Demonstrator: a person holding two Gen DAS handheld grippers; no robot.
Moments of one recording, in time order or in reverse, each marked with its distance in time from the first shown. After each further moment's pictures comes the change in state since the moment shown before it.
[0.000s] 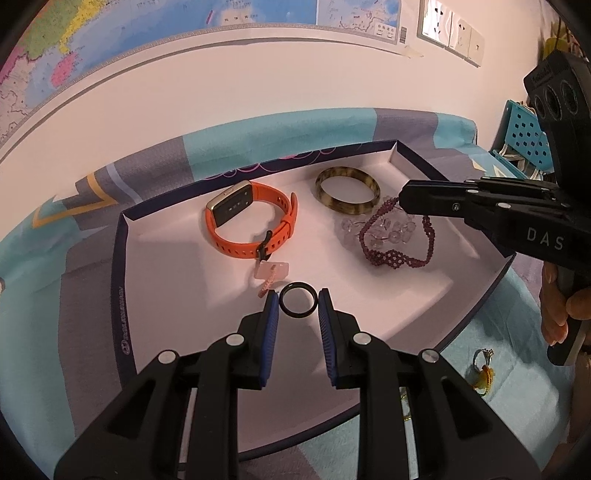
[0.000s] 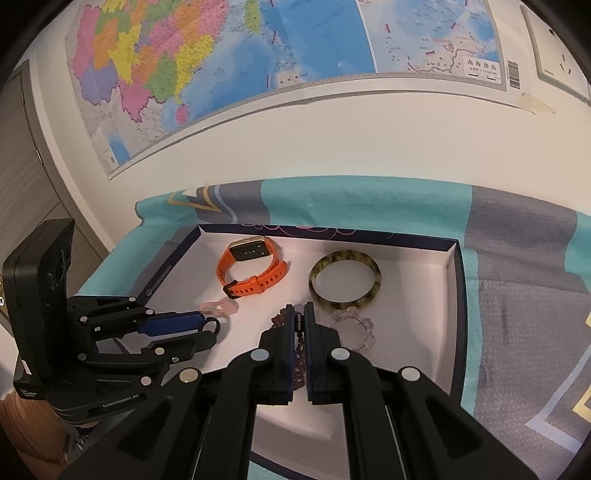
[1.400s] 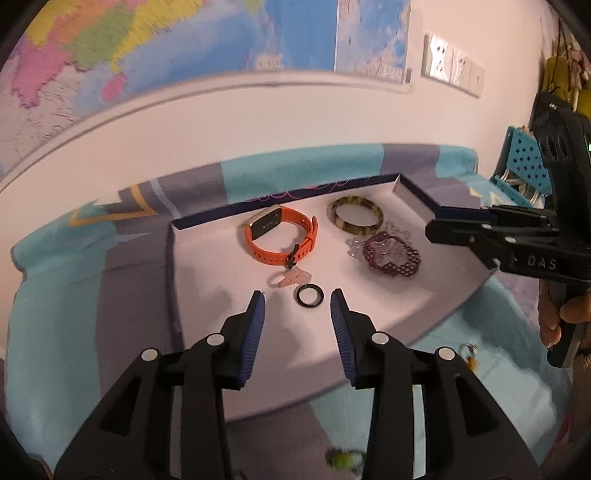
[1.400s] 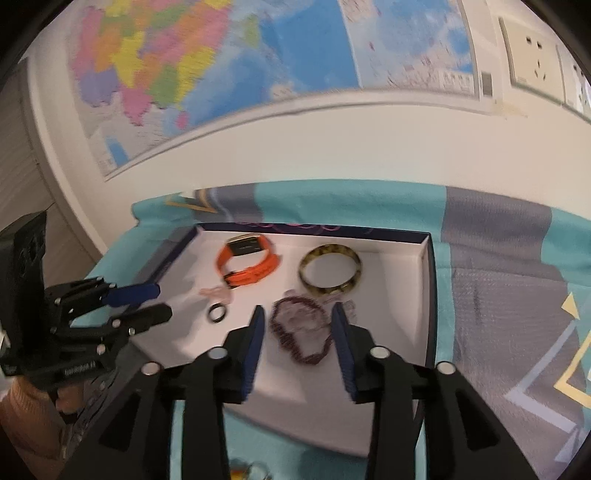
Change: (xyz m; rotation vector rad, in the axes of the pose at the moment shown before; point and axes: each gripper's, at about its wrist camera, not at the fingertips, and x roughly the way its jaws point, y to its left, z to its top) left arm -0.060 0.013 -0.019 -0.036 -0.126 0.030; right arm -0.035 0.003 -0.019 -0.011 -0.034 -0.030
